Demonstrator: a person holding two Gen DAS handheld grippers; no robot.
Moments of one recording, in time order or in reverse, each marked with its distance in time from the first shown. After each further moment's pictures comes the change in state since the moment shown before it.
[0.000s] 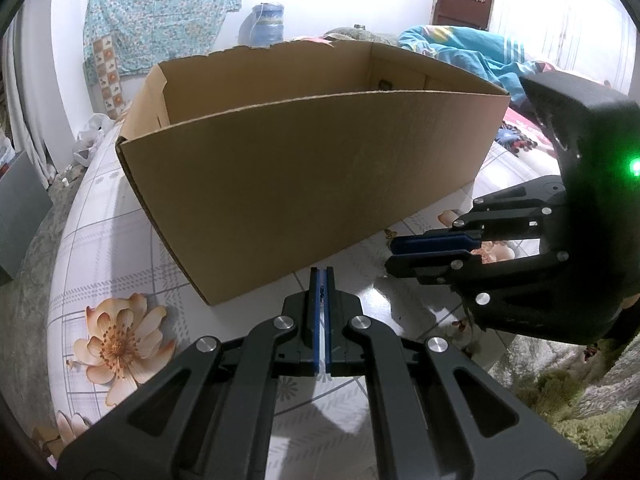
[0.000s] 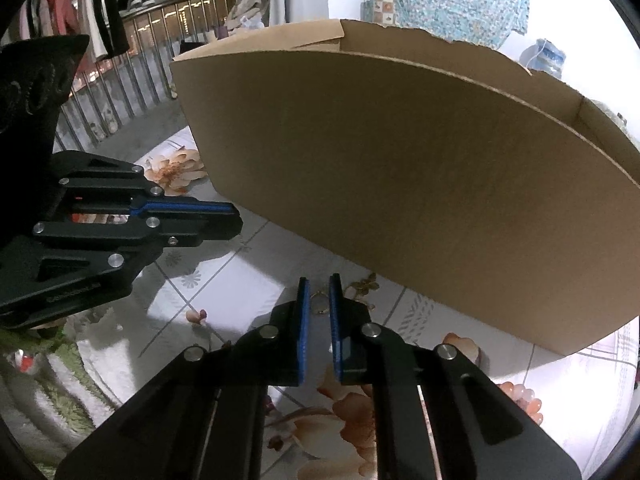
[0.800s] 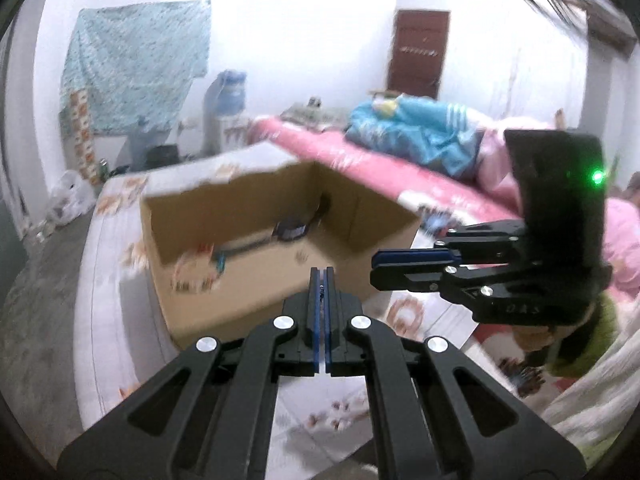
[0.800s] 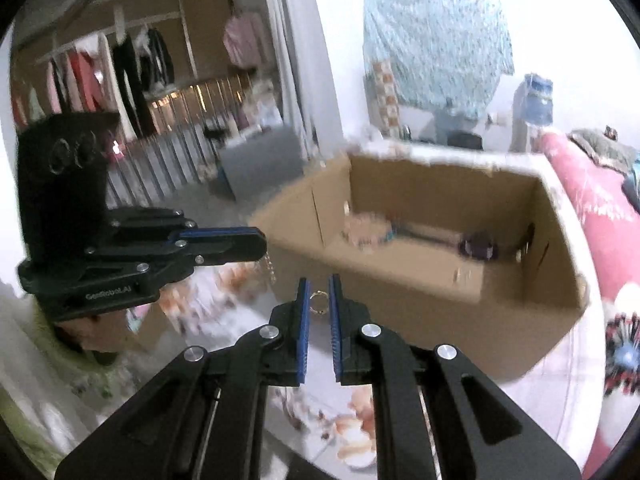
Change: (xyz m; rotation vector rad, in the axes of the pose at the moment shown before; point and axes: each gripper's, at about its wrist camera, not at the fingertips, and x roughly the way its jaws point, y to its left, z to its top) left arm -0.097 -0.021 0.076 0.049 -0.239 -0.161; right arm -0.125 -0.029 0.033 0.085 -0.325 0.141
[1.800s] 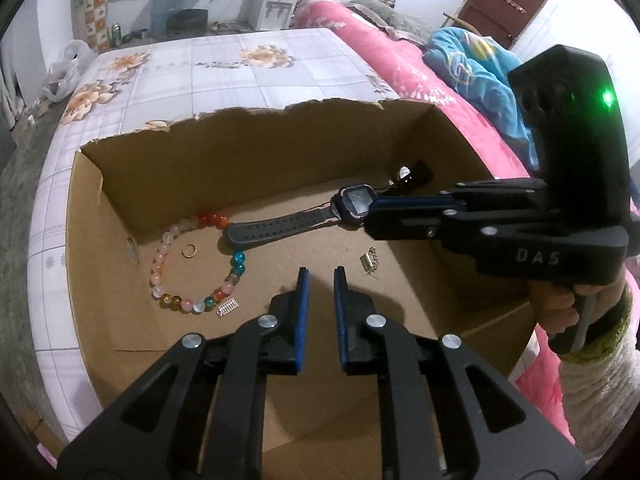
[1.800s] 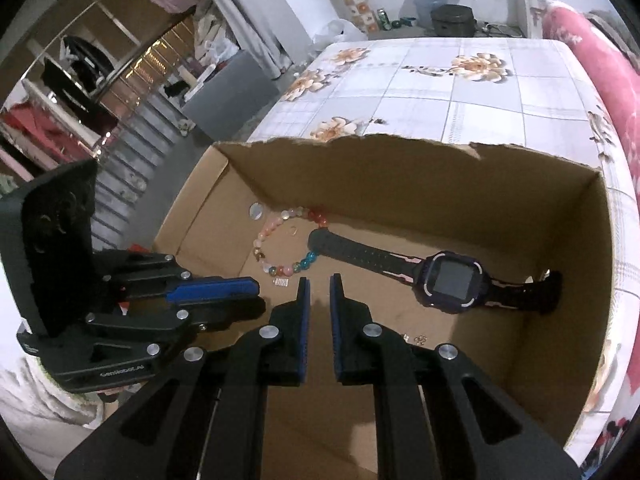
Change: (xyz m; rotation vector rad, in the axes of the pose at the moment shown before) left arm 0.176 0.105 0.046 -0.301 0.455 0.029; right arm 0.163 -0.149 0.074 0.293 0.447 0.057
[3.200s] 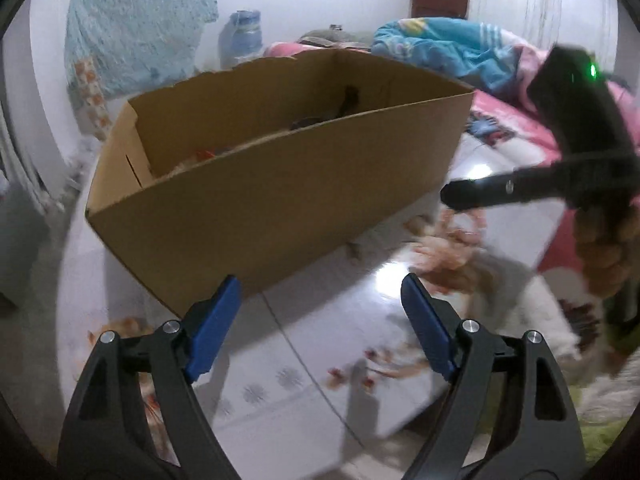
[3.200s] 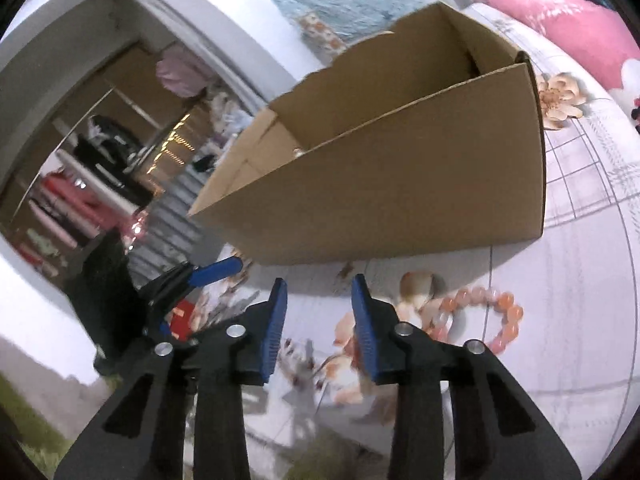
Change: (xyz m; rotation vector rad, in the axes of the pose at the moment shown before) left arm -0.026 -0.053 -0.173 0.306 -0.232 0.177; right arm -0.036 0.018 -0.199 0.208 -0.300 0.144
